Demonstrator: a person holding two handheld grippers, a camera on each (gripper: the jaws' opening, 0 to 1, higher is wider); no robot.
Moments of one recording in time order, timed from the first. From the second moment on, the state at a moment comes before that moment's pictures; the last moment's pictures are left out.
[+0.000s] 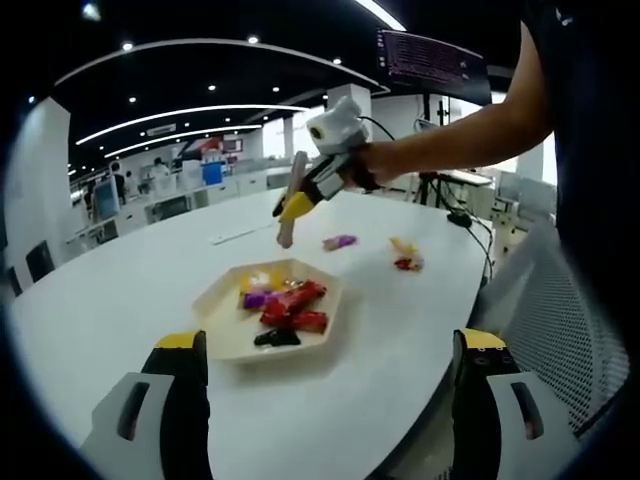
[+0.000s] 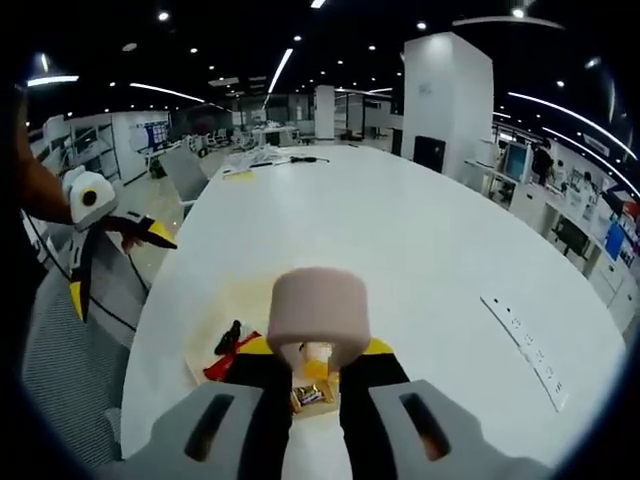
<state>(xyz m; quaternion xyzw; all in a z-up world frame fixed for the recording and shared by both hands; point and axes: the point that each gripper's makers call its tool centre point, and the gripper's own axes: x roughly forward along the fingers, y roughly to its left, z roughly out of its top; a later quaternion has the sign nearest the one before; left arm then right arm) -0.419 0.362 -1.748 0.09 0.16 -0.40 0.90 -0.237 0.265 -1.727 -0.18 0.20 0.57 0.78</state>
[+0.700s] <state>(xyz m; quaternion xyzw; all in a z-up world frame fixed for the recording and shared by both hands) -0.420 0.361 -1.750 0.09 0.17 -0.40 0.90 -0.240 0.230 -1.698 -0.21 0.15 0.59 0.76</state>
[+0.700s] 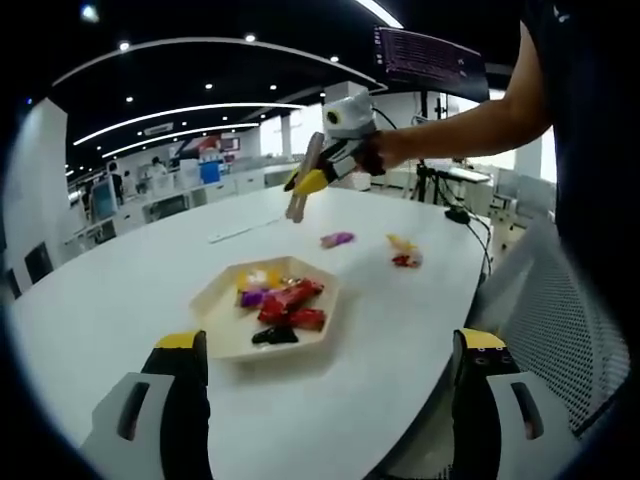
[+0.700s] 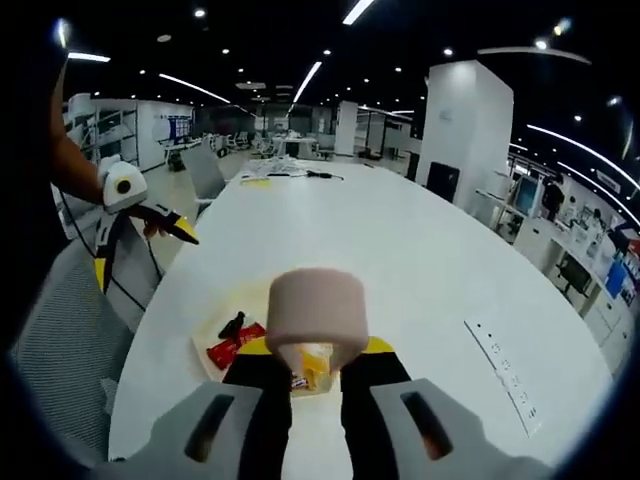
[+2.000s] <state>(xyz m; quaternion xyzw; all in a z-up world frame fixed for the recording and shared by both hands) -0.420 0.360 -1.752 0.09 0.17 -0.40 0.89 -0.215 0.145 -1.701 -0.22 0.16 0.56 0.78</state>
